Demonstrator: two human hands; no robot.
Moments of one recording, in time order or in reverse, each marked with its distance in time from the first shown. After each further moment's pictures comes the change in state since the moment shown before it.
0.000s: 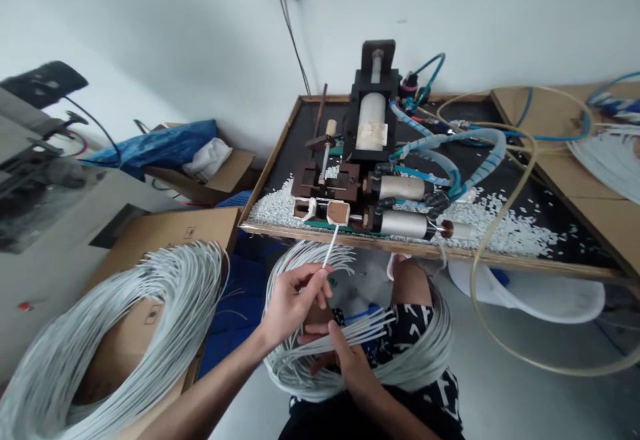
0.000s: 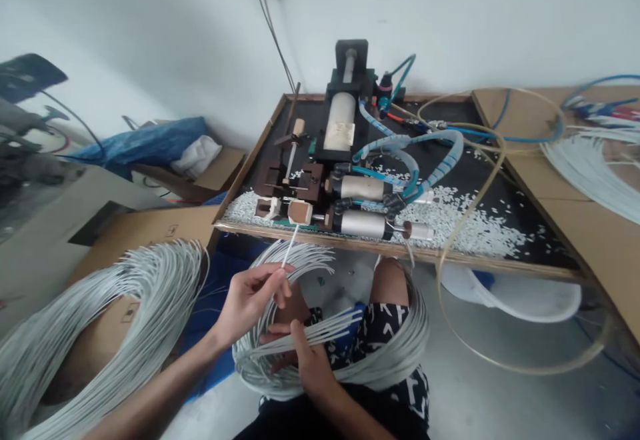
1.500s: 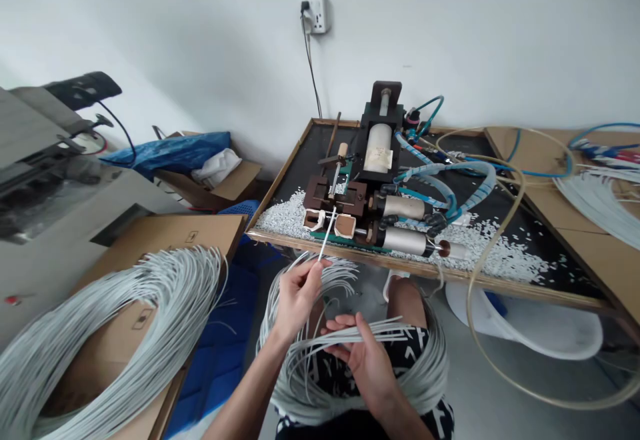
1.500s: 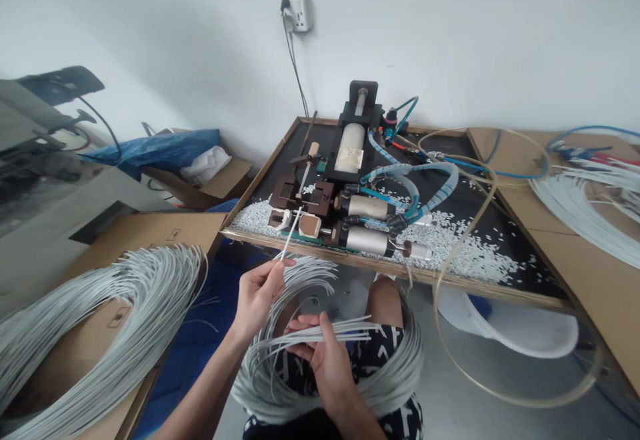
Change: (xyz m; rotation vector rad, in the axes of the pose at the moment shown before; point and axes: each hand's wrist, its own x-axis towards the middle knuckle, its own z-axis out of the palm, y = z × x) left_hand 0.012 -0.024 0.011 -0.219 0.239 0.007; right_hand -0.003 -0.045 -0.013 0.358 0.131 -0.004
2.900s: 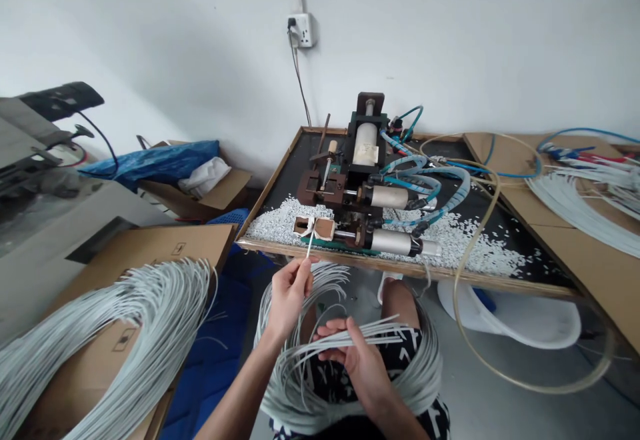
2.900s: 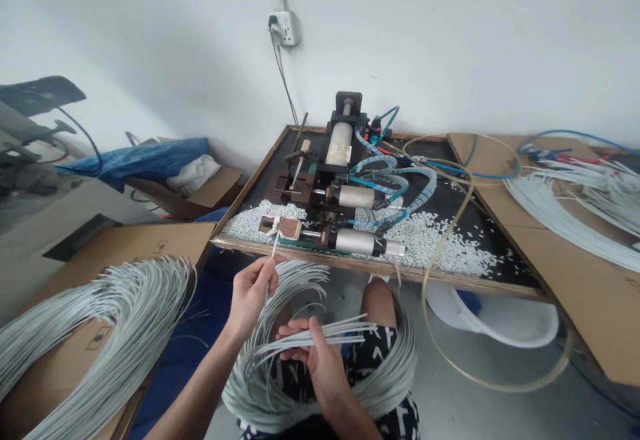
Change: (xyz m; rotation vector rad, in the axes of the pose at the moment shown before) left_hand 0.010 0.013 0.003 0.184 0.078 0.096; right_hand -0.001 -0.001 0.005 -0.079 -0.073 -0.102
